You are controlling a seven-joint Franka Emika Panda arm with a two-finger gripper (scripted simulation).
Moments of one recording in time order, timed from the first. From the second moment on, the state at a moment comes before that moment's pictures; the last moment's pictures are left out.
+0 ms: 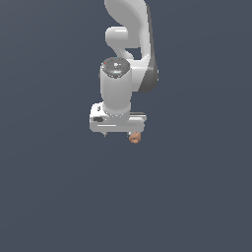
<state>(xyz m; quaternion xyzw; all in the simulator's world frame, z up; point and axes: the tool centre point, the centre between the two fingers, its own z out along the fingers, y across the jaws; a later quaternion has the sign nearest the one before) 0.001 -0.035 0.171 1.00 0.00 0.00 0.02</state>
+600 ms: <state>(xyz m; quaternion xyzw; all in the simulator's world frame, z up) -0.024 -0.004 0.141 1.00 -0.01 0.00 0.01</state>
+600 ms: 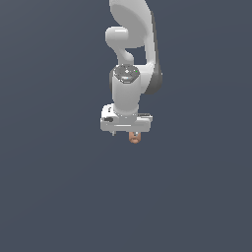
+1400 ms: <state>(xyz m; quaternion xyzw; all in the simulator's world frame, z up) -0.084 0.047 0.091 1.00 -0.04 0.00 0.00</state>
